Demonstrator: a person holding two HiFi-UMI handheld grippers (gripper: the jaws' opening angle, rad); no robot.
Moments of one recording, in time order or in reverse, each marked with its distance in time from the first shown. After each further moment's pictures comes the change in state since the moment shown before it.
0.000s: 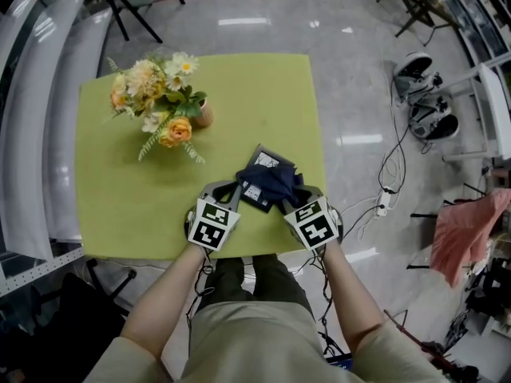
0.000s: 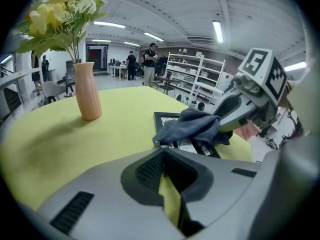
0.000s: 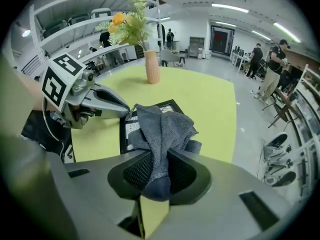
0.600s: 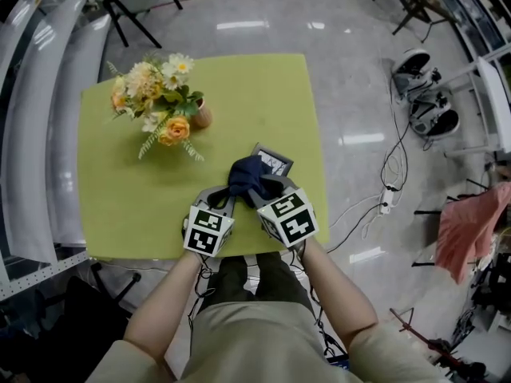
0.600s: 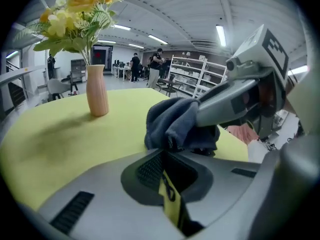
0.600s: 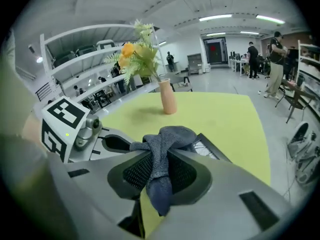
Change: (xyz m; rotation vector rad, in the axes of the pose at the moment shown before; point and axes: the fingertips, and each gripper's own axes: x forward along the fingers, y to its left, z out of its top) left arm -0.020 -0.003 -0.008 -0.045 -0.032 0.015; right arm -0.001 0.057 0.084 0.098 -0.273 0.149
